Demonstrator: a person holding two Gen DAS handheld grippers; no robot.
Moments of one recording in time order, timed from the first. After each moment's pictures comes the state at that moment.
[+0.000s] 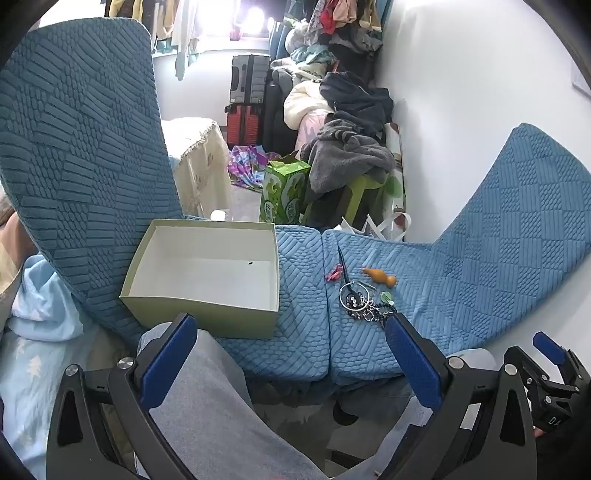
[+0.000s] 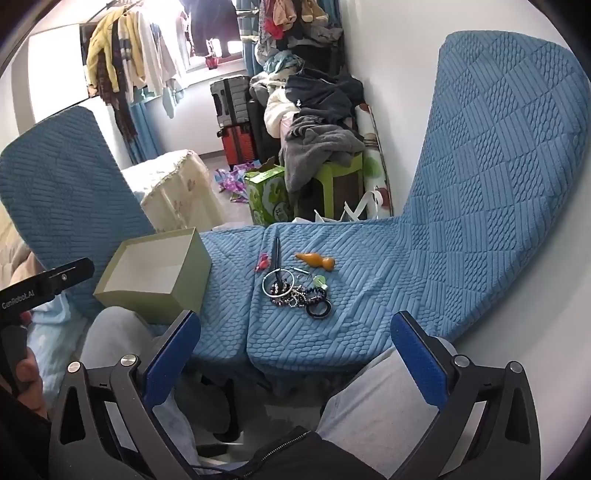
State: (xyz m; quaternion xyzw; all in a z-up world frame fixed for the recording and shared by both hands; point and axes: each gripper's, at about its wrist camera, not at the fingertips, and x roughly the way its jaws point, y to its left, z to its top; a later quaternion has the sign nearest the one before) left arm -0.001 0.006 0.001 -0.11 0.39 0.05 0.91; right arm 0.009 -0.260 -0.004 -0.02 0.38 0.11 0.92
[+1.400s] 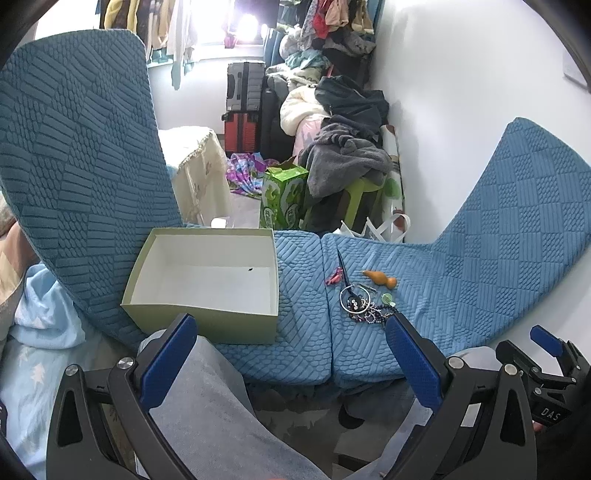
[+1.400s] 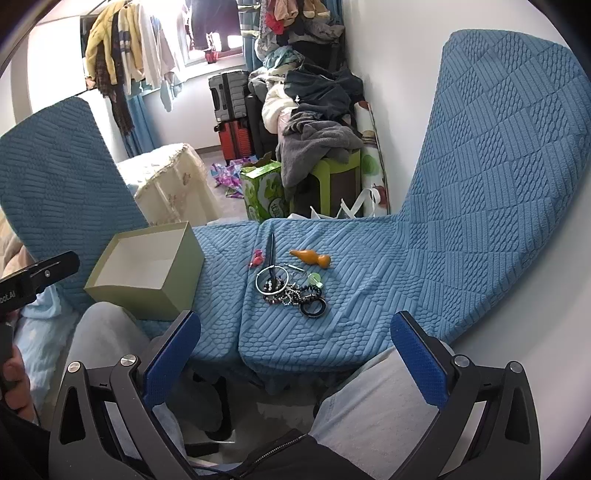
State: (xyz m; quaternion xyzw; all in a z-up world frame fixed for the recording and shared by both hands) left arm -0.003 -0.001 0.000 -0.09 0.38 0.05 0.92; right arm 0.016 -0.263 -0.016 -0.02 0.38 0.11 0.92
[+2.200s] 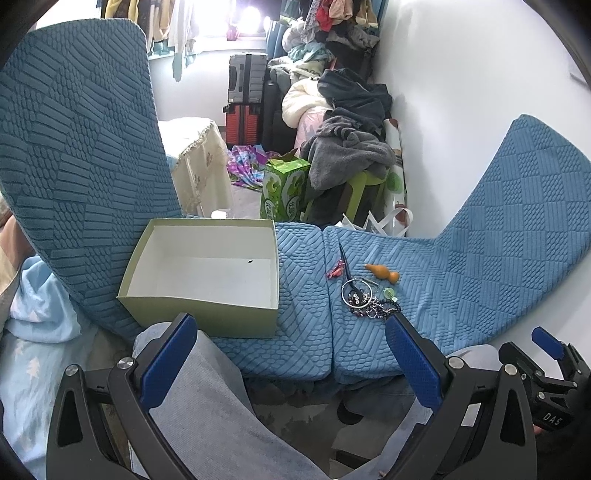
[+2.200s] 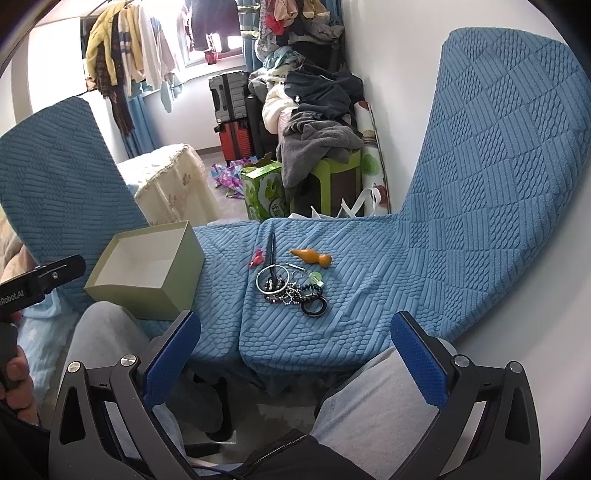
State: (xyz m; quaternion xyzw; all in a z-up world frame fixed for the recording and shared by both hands) left arm 0.002 -0.002 -0.008 -0.10 0.39 0.05 0.91; right arm 0.020 -0.262 -0.020 -0.03 0.38 0.11 0.92
